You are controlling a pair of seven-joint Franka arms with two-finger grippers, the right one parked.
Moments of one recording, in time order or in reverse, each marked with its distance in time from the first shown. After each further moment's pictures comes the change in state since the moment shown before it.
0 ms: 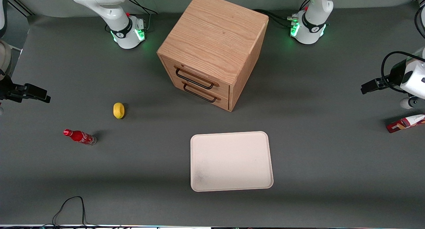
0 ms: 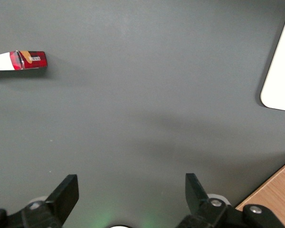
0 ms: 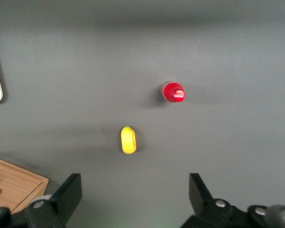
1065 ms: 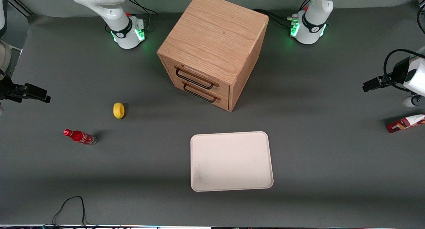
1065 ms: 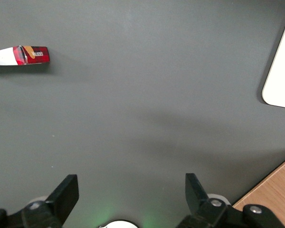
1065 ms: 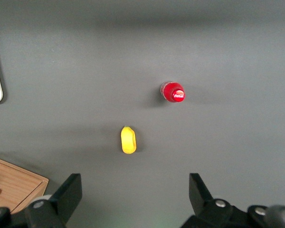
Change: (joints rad) arm 0.002 -0.001 0.010 0.016 0.000 -0.032 0.001
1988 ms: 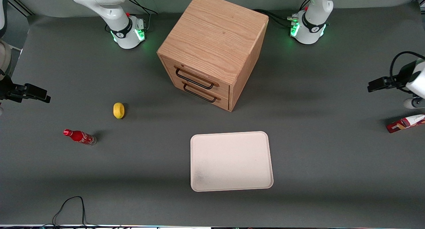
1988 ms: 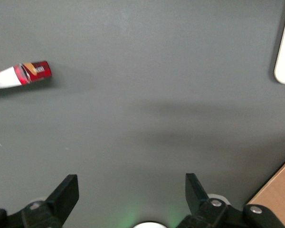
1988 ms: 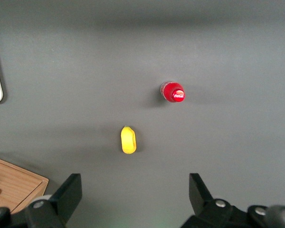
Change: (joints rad) arm 0.063 0.026 0.016 0.002 0.015 0.005 0.289
